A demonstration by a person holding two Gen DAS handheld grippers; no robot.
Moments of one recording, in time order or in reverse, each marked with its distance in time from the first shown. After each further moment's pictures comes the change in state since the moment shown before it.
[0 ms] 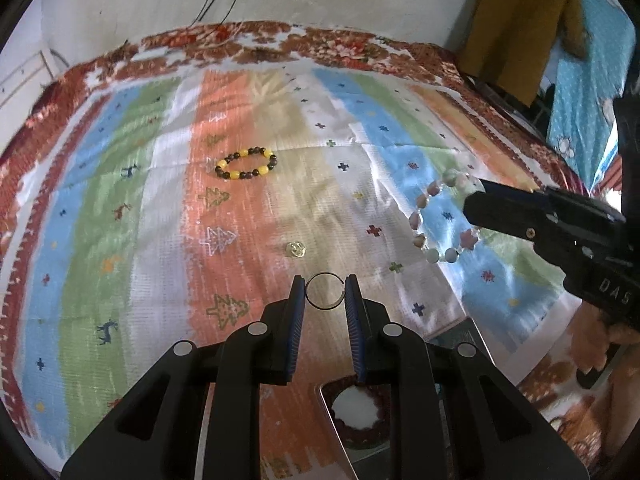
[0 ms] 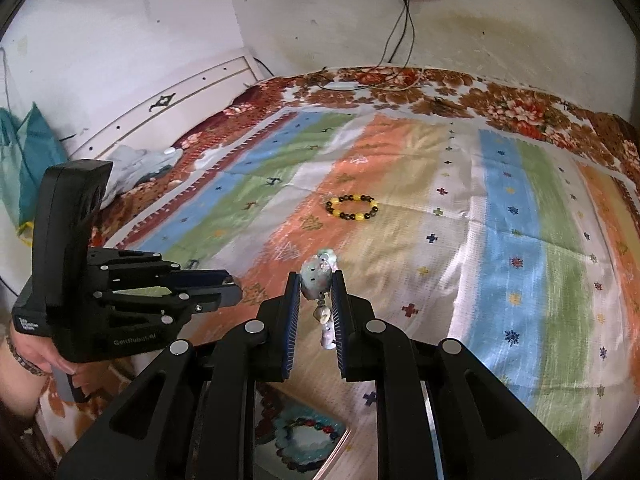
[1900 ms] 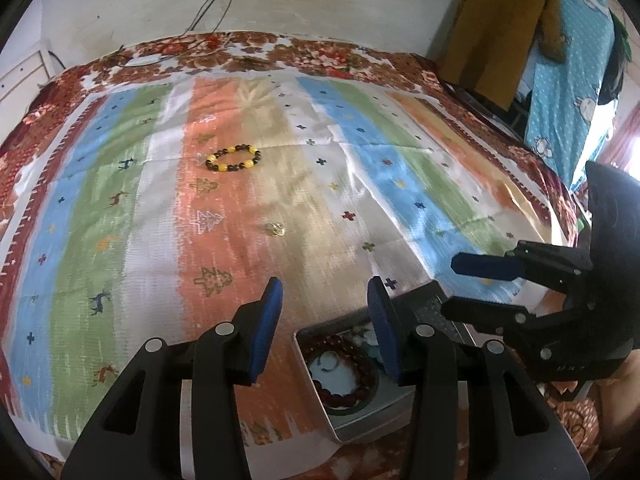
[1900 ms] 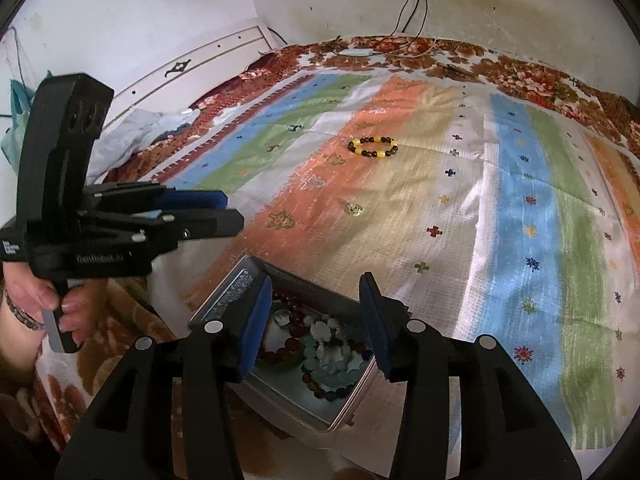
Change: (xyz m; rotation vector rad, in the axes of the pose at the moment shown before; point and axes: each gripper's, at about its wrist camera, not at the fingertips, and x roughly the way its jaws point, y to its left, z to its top) left arm -0.027 -0.007 -0.033 -0.009 -0.048 -0.056; right arm -0.010 0.021 -0.066 -0.009 0.105 0.026
